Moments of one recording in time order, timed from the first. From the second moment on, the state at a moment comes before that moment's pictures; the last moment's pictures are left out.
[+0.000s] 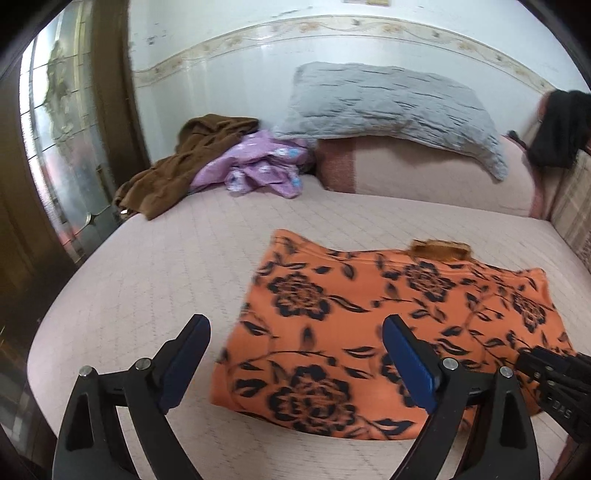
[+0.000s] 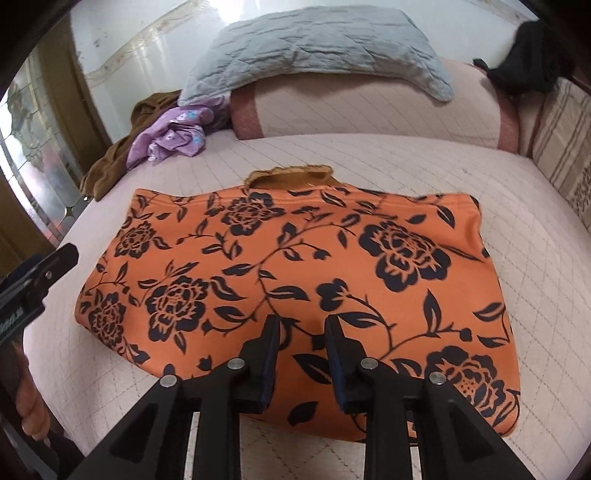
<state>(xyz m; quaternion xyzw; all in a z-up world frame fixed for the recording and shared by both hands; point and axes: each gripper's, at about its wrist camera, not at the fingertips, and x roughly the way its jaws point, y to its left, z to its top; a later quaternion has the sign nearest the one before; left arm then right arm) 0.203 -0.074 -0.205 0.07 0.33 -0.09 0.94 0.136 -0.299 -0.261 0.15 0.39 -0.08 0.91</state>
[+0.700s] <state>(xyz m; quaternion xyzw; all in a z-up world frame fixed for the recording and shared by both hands) 0.223 0.031 -0.186 -0.01 0.29 0.06 0.96 0.140 -0.293 -0.265 0.16 0.39 -0.06 0.90</state>
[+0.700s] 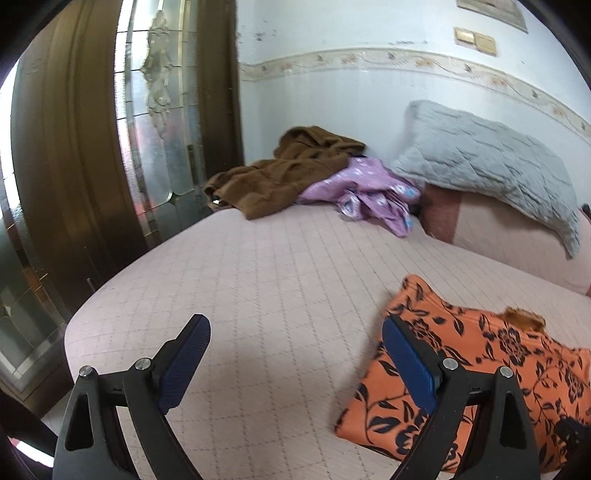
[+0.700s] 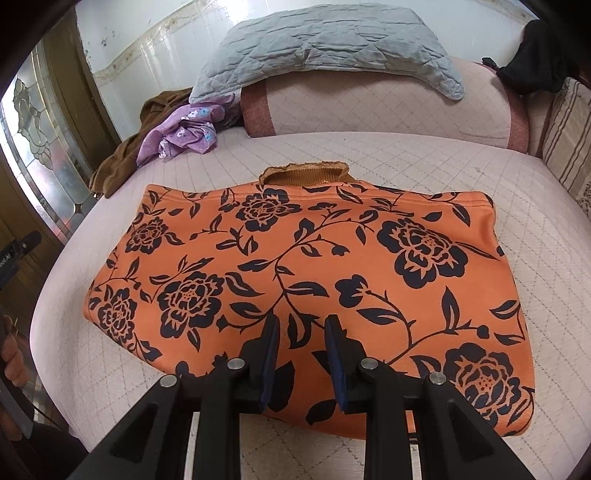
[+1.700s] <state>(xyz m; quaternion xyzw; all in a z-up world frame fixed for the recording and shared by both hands) 0.243 0.066 -0.210 -0.01 0.36 0.12 0.92 0.146 -0.282 -0.275 0.15 0.41 -0.05 0.90</state>
